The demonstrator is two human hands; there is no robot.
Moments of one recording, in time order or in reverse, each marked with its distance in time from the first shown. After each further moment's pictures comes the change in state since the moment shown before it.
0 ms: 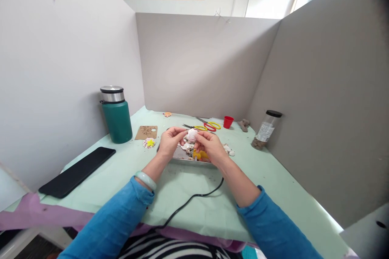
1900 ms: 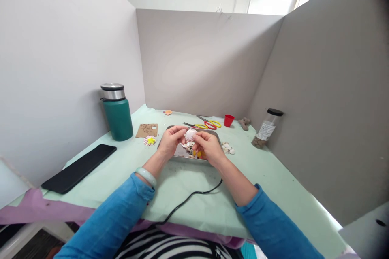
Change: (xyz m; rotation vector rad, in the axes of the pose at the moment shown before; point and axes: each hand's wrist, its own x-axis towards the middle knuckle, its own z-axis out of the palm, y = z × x) left_hand 0.001 0.003 -0.002 -0.269 -0.118 -0.167; right_hand -0.007 -0.001 0.010 -0.064 0.052 0.047
